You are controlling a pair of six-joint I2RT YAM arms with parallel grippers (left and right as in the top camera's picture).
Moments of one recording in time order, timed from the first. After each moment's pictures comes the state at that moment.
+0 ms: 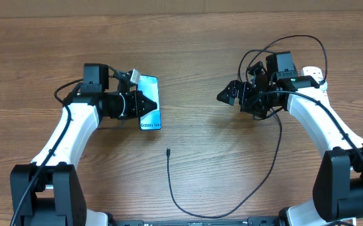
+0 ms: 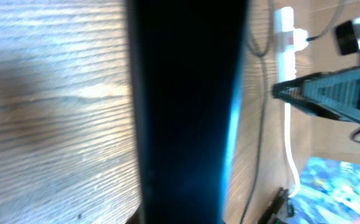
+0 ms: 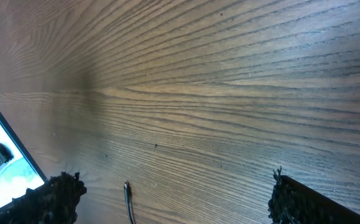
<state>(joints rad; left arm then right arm) -0.03 1.63 1.04 -0.56 0.83 -0.18 0.11 1.70 1.18 -0.71 -0.58 0.36</state>
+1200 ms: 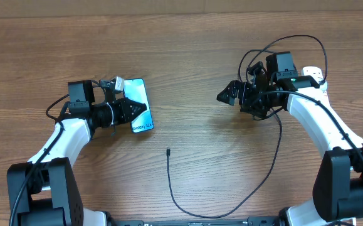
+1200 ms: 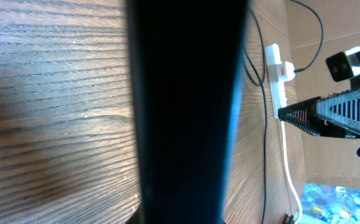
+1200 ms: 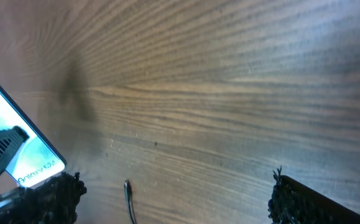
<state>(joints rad) 0.10 1.63 0.83 -0.23 0.91 -0.21 0.11 1.70 1.18 -0.72 -0.58 0.36</state>
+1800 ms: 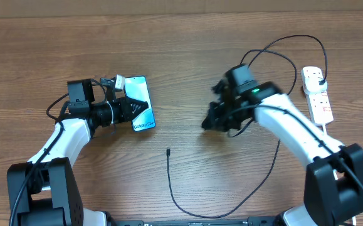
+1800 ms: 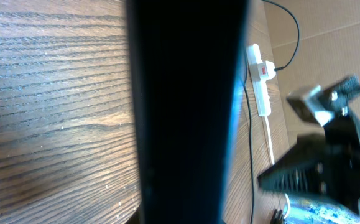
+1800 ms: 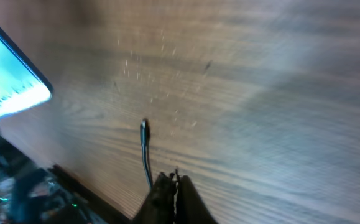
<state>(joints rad) 0.10 1.63 0.83 -0.19 0.97 -0.21 0.44 1.70 1.18 -0.81 -0.53 0.45</state>
